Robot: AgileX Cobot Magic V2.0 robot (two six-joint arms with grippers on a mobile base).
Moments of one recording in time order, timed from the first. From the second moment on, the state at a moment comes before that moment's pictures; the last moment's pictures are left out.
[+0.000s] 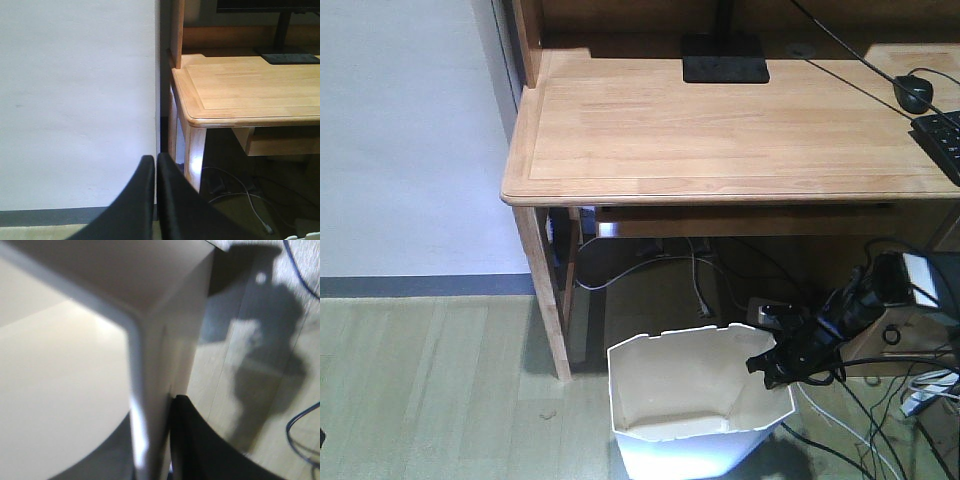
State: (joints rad) left arm -0.01 -0.01 0.03 -0.02 0.27 -0.02; right arm -0.08 3.05 -1.66 0.65 0.44 -0.88
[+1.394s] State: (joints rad) left arm -0.01 -0.01 0.03 -0.02 0.27 -0.02; right arm -0.25 2.39 -0.91 1.22 0.58 -1.61
